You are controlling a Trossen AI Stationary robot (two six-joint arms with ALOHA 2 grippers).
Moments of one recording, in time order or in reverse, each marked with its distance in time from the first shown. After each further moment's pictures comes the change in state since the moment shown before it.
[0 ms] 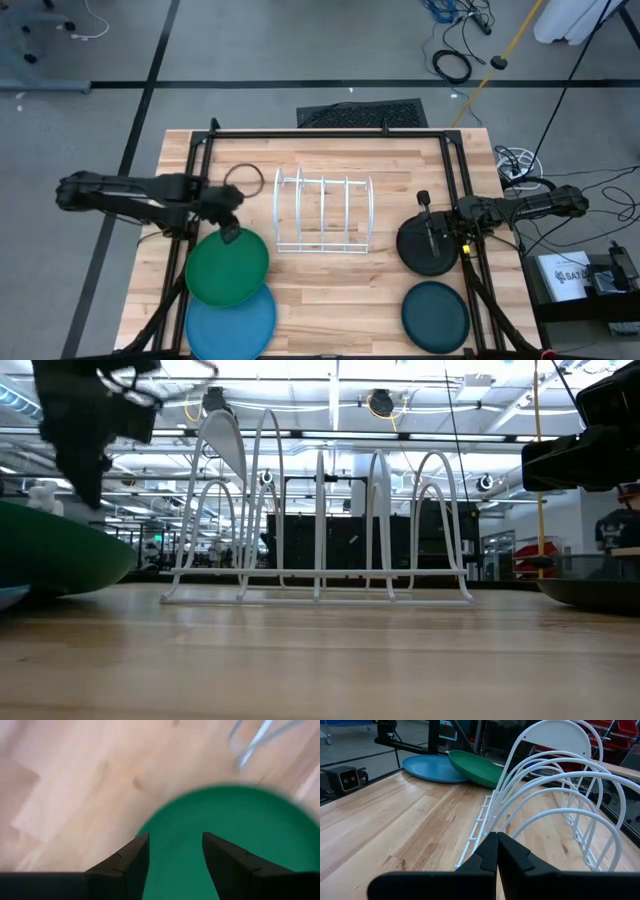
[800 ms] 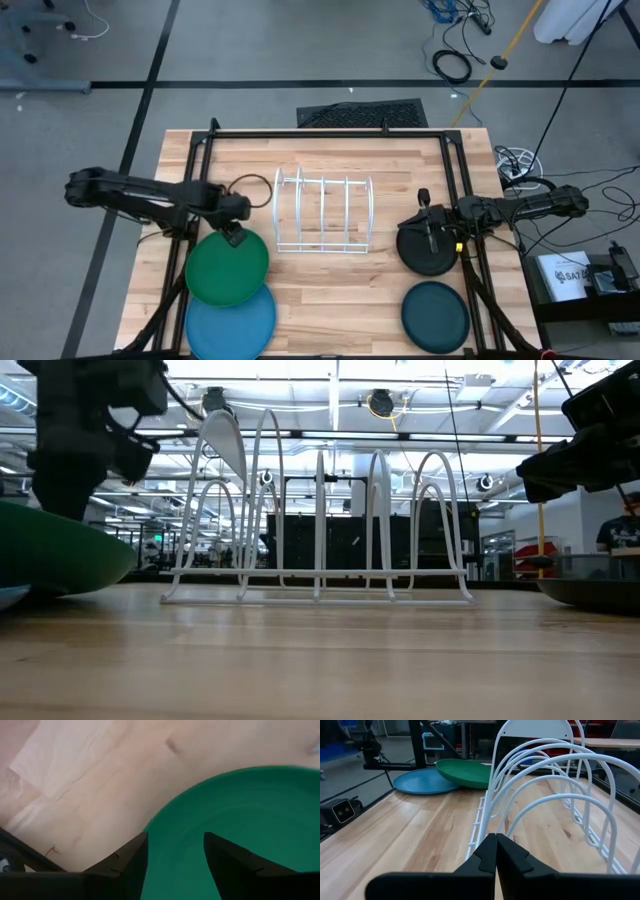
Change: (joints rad) left arm -0.008 0.196 -0.083 -0.015 0.016 -0.157; right arm 0.000 0.000 0.000 0.007 0.054 0.216
